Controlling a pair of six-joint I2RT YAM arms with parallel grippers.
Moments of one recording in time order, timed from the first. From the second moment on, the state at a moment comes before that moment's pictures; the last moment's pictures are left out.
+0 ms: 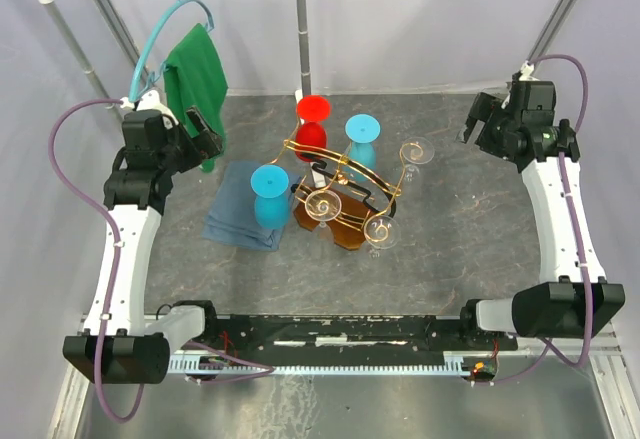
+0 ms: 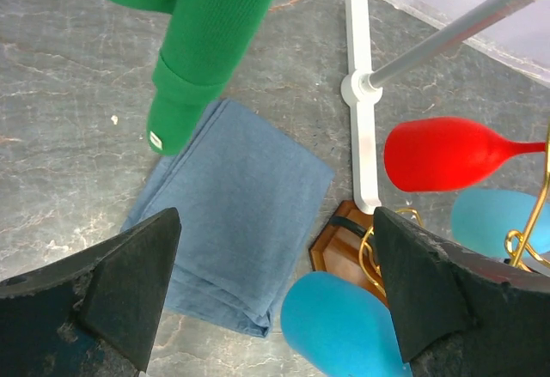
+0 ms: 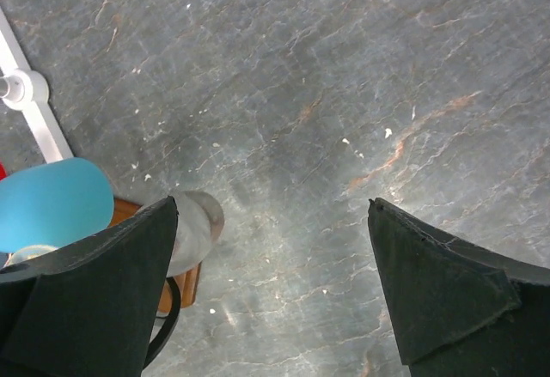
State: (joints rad) left arm 0.00 1.10 1.27 -0.67 0.03 -0.42; right arm -0.04 1.34 1.50 -0.87 0.03 0.35
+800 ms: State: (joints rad) left arm -0.12 0.96 1.11 -0.64 0.13 -0.51; right arm -0.06 1.22 1.25 -0.61 -0.43 0.57
